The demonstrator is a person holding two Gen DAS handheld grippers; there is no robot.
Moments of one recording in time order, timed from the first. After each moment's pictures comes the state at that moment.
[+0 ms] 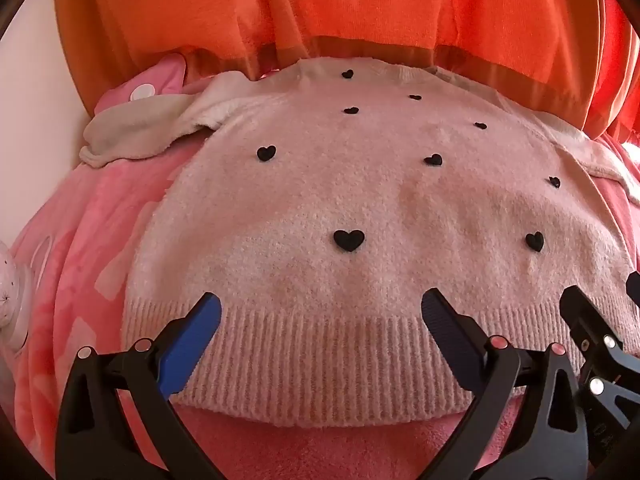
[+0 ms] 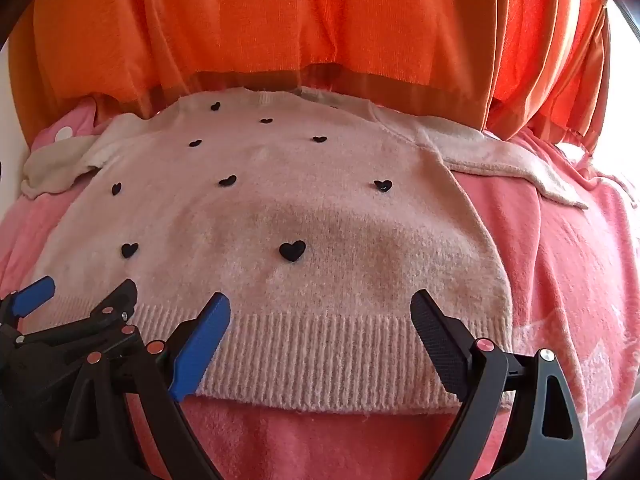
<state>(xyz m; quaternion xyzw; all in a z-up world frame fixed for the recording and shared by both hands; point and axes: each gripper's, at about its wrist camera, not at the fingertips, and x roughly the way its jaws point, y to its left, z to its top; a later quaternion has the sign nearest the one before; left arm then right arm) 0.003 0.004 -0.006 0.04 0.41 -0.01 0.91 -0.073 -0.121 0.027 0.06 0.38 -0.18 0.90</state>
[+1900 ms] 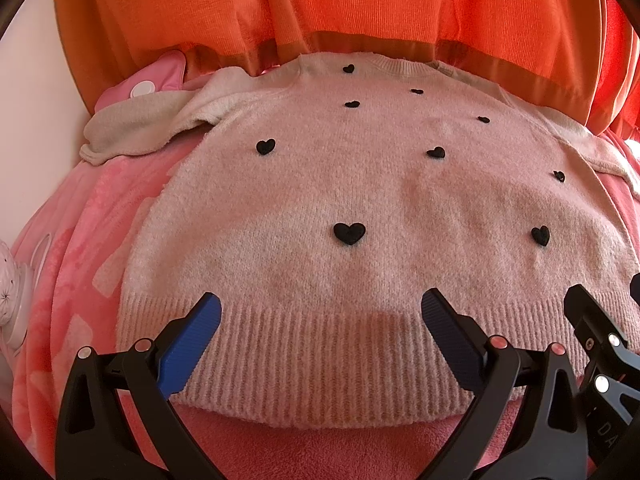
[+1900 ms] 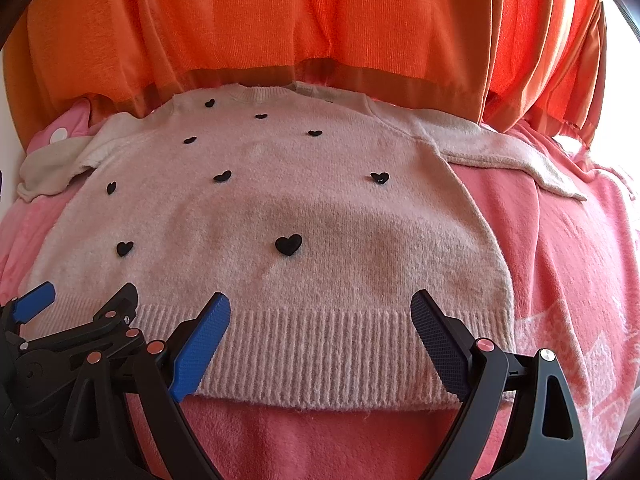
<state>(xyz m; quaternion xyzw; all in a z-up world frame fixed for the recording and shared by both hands) 0.003 0.003 -0.011 0.05 0.41 -0.01 0.91 -0.079 -0.127 0.024 0.06 0.39 -0.18 0.90</state>
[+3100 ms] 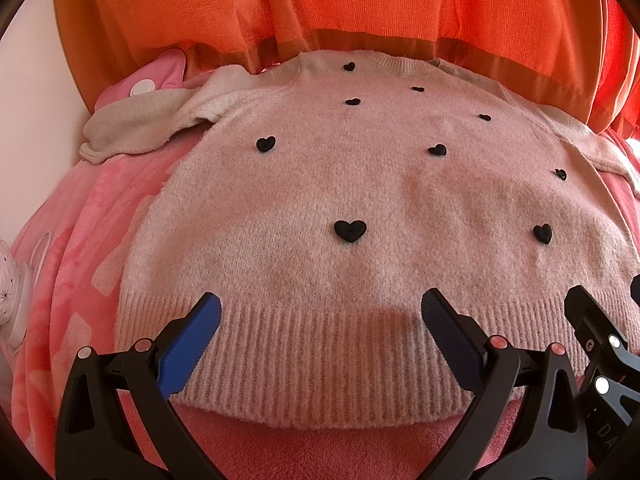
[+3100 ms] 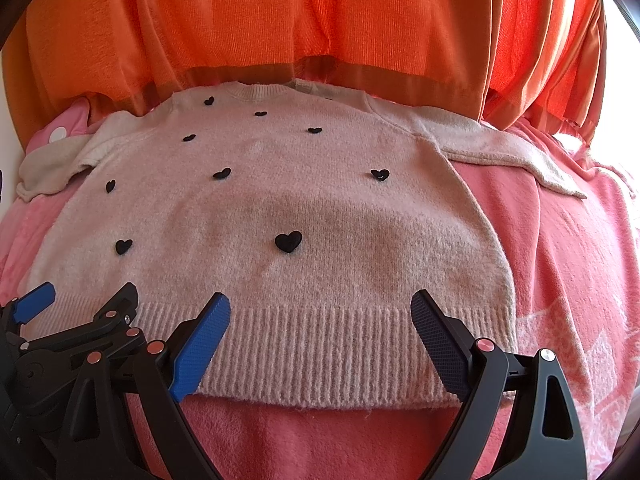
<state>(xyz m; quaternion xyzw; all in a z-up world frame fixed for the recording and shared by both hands) 0.003 0.003 -0.014 0.05 0.41 -0.01 0.91 -0.079 -0.128 0.023 0.06 0.39 -0.18 0.90</state>
